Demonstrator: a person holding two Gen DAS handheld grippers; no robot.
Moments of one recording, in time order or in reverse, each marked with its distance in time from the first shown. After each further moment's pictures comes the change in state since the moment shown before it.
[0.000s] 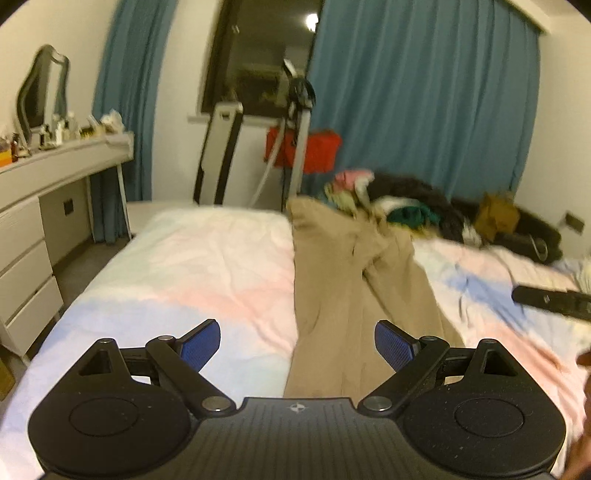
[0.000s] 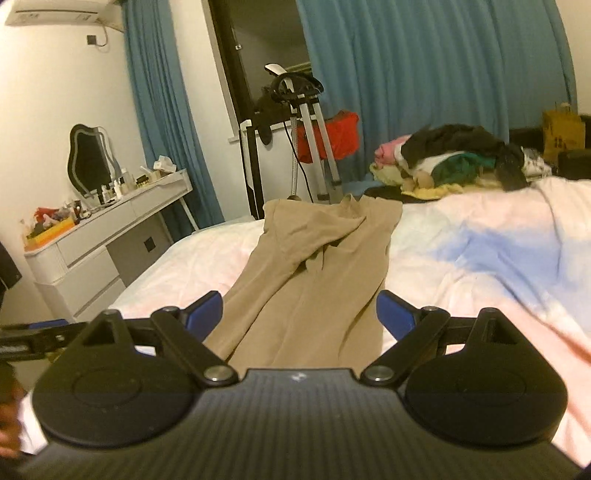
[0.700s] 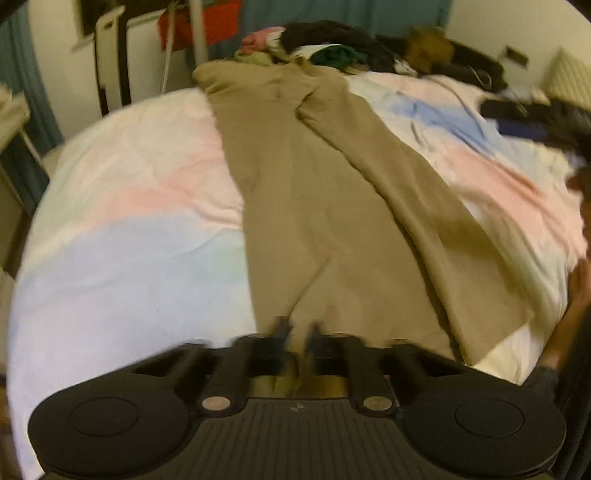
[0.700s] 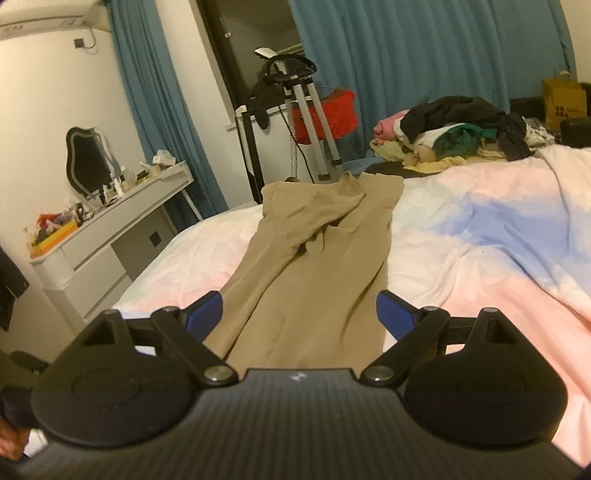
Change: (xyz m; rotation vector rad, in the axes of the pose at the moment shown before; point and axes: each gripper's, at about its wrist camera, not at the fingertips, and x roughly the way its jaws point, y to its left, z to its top) left arm 0.044 -0.031 -0.033 0.387 0.376 -0.121; right arm 0.005 -0.018 -0.006 0.099 0.059 0.026
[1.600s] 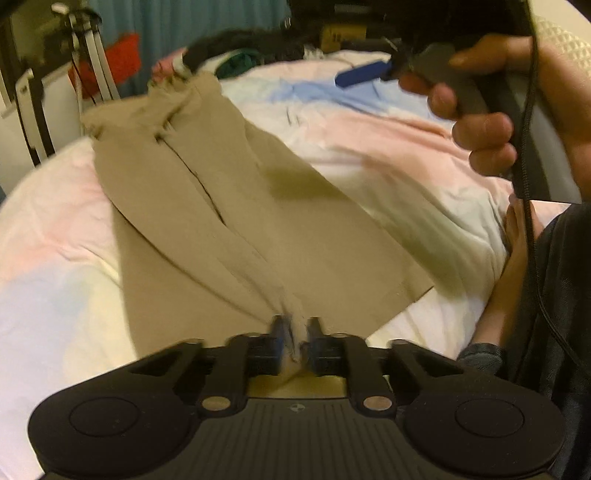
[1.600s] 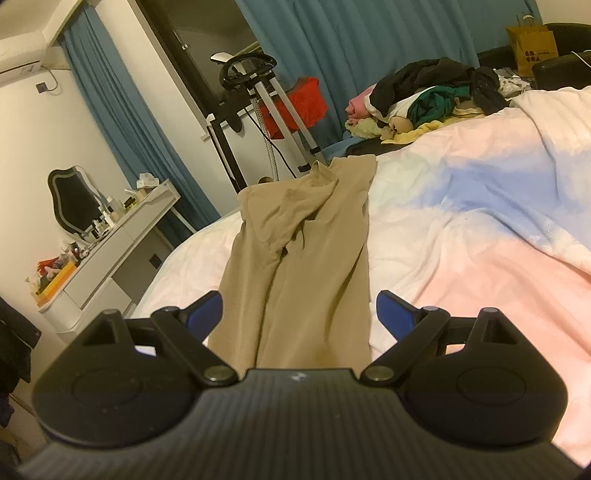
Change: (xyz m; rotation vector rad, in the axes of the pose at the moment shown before) left arm 0.031 -0.127 -0.008 0.132 0.003 -0.154; right arm 0.006 -0.039 0.005 0.183 0.027 -0.001
